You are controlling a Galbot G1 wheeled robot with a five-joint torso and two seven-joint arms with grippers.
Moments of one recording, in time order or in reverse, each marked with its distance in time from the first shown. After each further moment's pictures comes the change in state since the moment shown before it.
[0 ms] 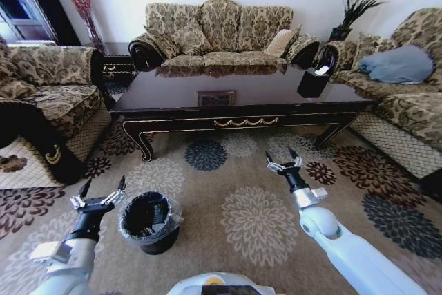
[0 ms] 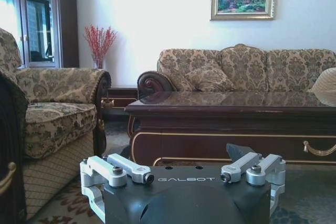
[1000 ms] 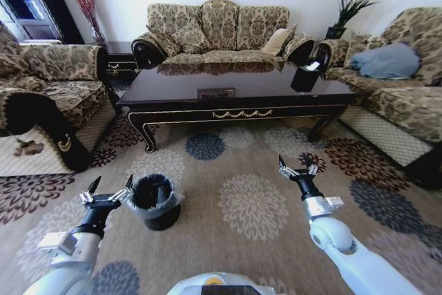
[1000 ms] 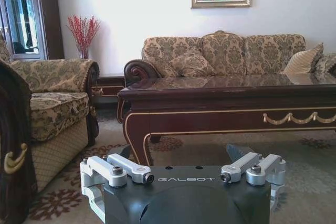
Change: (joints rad) left arm -0.011 0.099 0.028 -0.010 -0.018 0.078 -0.038; right arm -0.124 0.045 0.109 0.062 -0.011 -0.043 0.052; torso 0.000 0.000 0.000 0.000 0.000
